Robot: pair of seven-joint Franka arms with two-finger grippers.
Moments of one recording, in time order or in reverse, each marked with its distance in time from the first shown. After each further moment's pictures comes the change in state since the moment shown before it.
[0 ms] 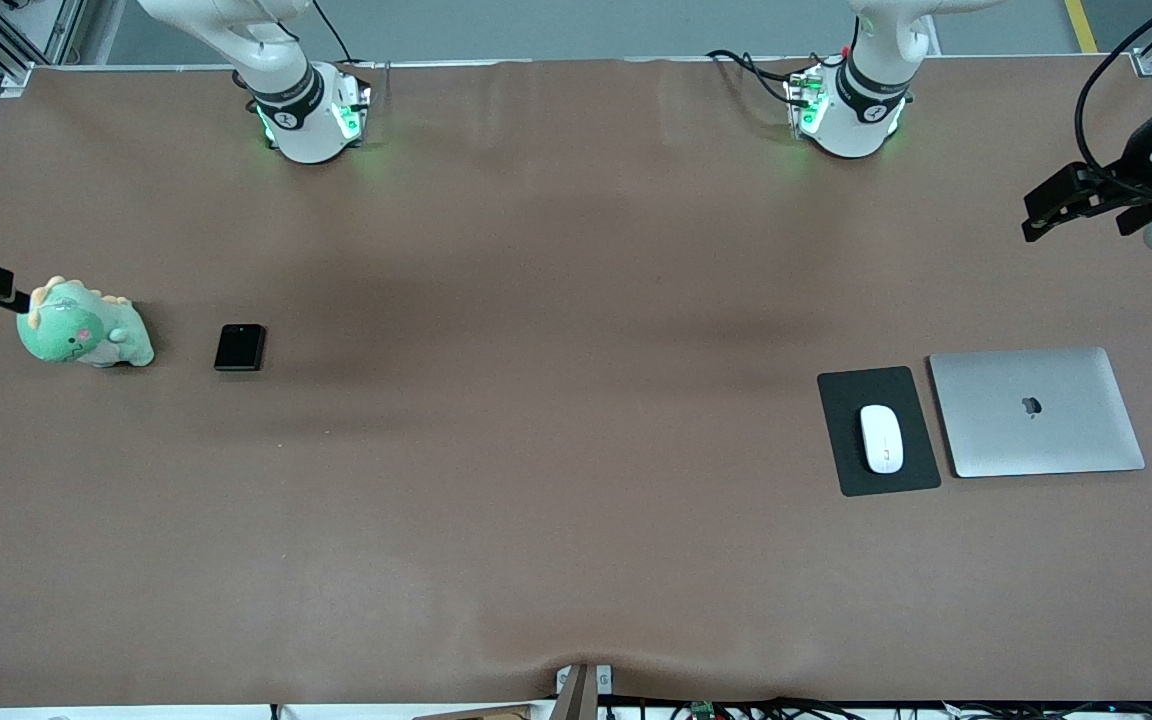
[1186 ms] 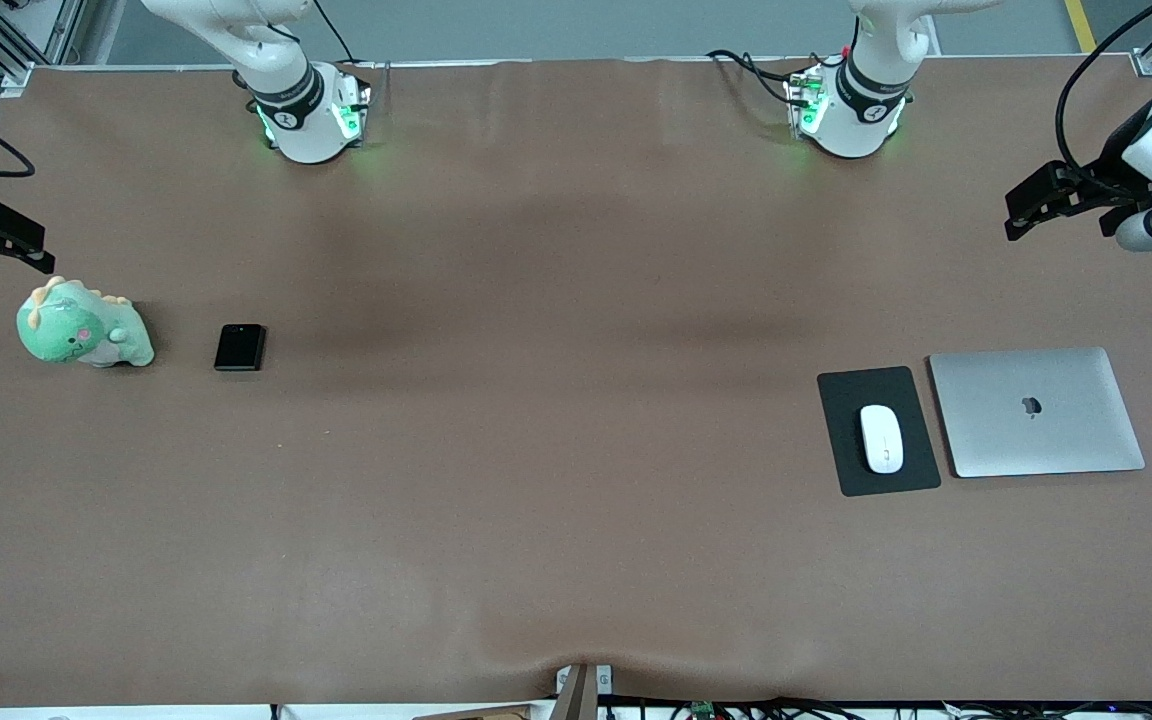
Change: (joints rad) left arm 0.000 0.000 -0.017 0.001 0.000 0.003 0.000; right arm -0.081 -0.174 0.149 -0.193 -0.055 0.095 0.042
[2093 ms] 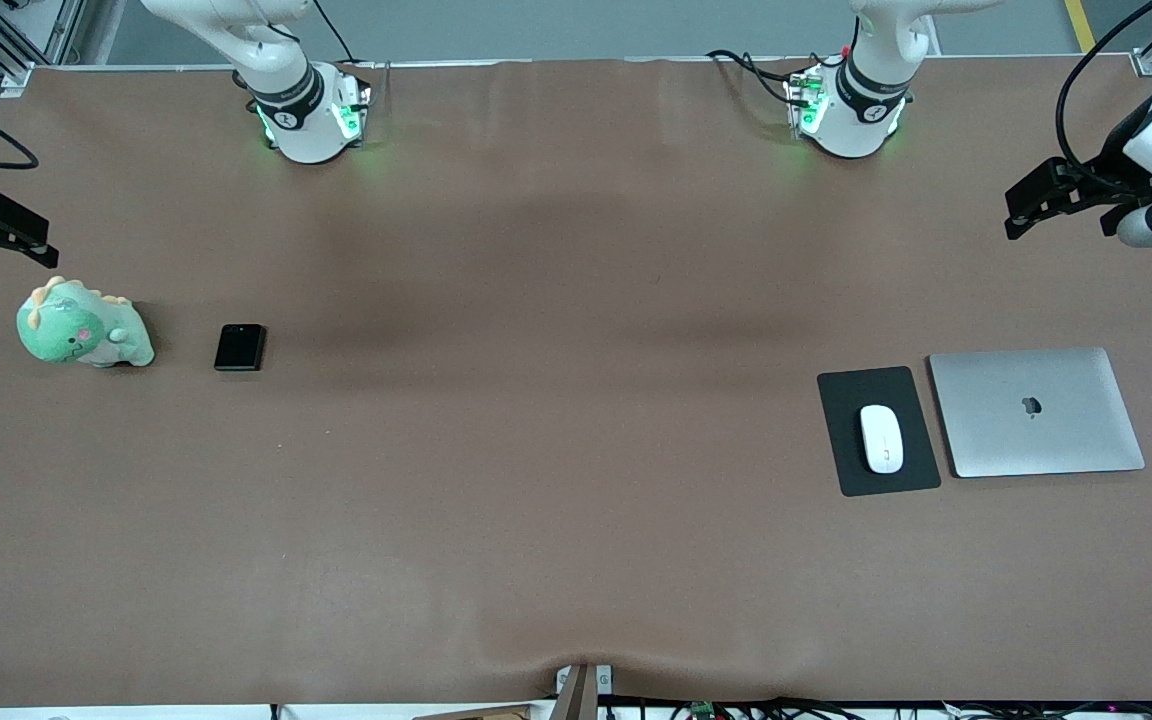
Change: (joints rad) left arm -0.005 0.001 -0.004 0.010 0.000 0.000 0.000; right arm 0.008 0.000 0.016 0.030 0.000 -0.033 0.043
